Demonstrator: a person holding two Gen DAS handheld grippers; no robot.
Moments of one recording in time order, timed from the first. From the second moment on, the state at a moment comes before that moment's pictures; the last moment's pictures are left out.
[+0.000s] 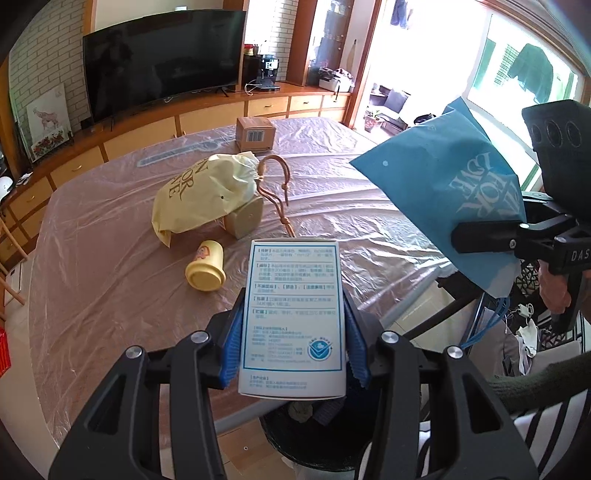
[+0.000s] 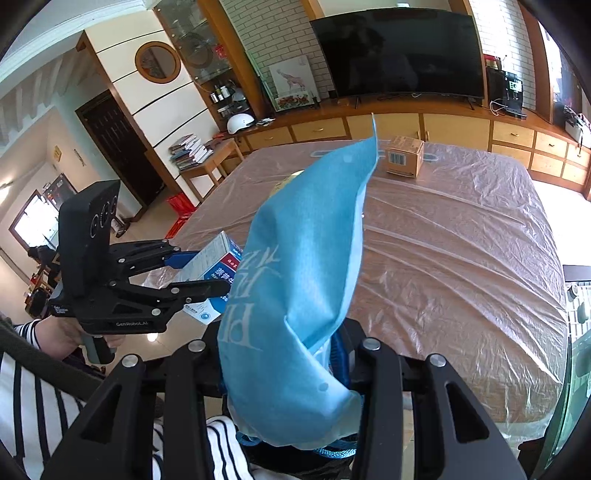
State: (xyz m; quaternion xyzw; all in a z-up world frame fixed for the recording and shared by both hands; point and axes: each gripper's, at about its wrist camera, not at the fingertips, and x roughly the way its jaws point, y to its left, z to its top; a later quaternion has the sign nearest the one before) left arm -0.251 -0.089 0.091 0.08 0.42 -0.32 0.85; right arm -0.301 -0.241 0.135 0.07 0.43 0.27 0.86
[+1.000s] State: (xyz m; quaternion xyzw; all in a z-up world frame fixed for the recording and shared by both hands) left arm -0.317 -0.102 0.040 0.13 0.47 -0.38 0.78; right arm -0.363 -0.217 0.071 0.02 0.55 0.29 0.79
